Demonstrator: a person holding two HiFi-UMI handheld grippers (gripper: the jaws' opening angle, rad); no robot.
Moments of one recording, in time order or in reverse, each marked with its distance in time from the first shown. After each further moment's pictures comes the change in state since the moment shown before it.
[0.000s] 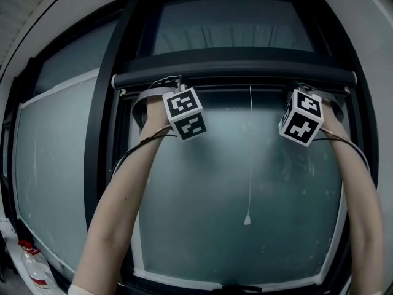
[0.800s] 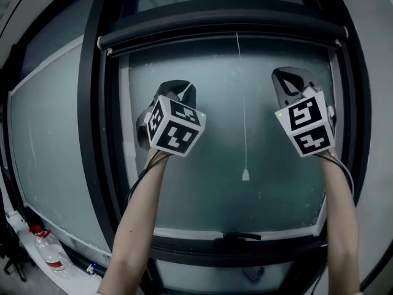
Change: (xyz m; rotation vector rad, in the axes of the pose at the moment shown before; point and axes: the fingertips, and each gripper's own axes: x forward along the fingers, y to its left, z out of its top) left arm -0.110 -0.112 0.023 -0.719 -0.210 -0.168; right arm -0.114 0.062 0.018 0.576 -0.299 -0.103
